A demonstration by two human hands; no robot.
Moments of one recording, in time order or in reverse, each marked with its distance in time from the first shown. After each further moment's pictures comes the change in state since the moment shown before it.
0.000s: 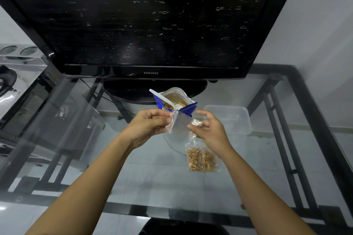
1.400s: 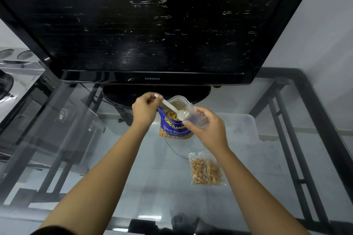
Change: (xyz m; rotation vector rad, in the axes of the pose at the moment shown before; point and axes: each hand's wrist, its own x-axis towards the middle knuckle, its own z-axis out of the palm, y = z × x) left_hand 0.081 0.013 -0.014 0.491 0.549 0.239; right_hand 0.045 -0.002 0.013 -0.323 0.227 -0.243
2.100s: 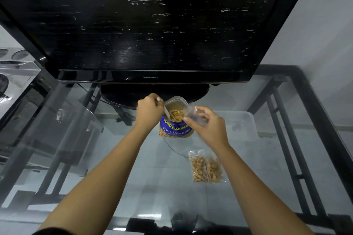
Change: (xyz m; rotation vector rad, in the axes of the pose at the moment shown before) left_hand 0.001 -0.002 0.006 0.335 -0.060 0.104; right_hand 0.004 0.006 0.003 0.010 -0.046 0.113
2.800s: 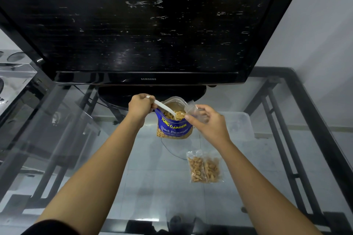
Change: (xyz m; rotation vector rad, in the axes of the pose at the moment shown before) left_hand 0.022 -0.012 -0.007 -0.552 -0.062 -0.372; right_hand -0.003 -0.014 -0.015 -0.005 -0.034 0.042
